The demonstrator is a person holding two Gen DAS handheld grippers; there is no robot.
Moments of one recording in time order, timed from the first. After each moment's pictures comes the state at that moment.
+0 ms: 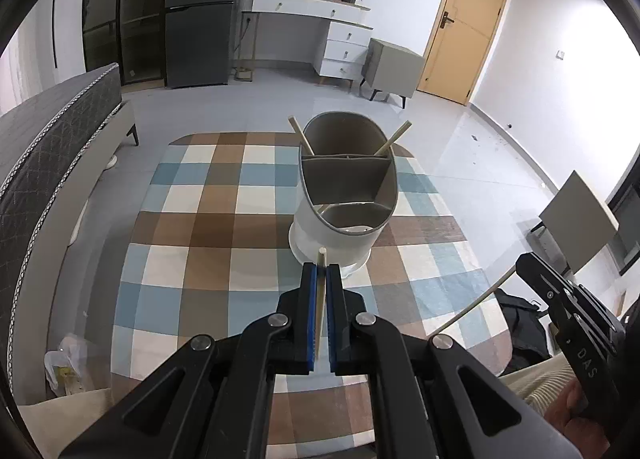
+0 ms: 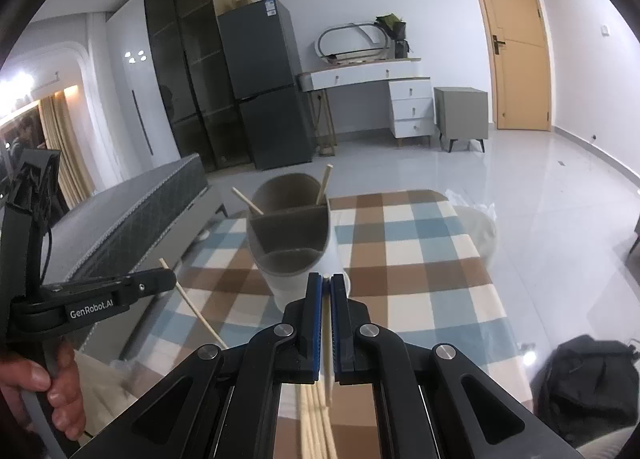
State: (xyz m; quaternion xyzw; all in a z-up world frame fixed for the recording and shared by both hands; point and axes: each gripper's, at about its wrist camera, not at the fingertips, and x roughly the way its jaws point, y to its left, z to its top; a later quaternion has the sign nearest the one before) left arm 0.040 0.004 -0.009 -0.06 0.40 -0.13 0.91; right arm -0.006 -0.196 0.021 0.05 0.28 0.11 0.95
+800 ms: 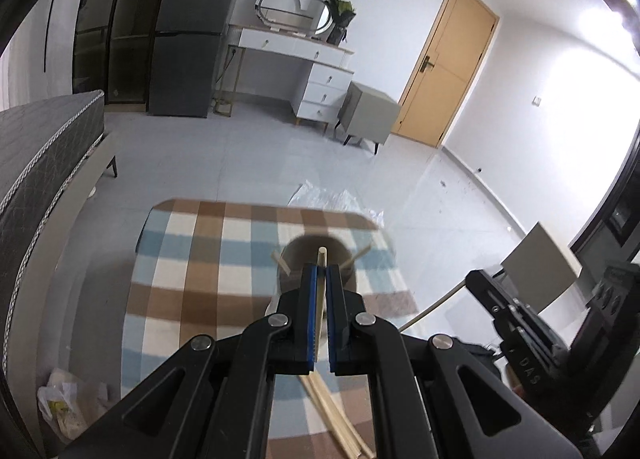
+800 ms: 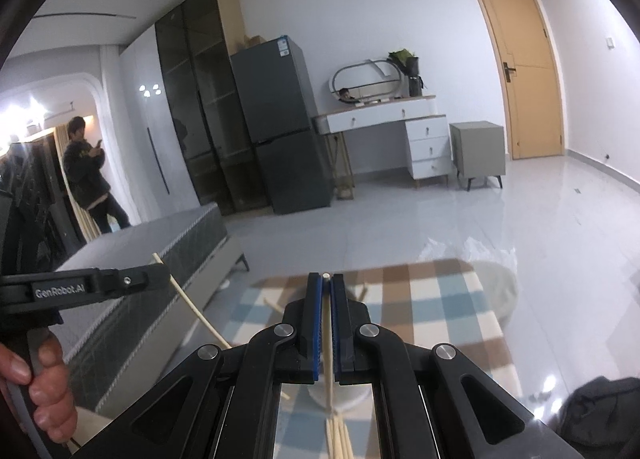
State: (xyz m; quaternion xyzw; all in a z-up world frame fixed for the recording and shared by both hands) left arm 0.080 0.029 0.091 -0.12 0.34 -0.17 0.92; right arm 0.054 -0.180 0.103 0.08 0.21 0.13 0.96
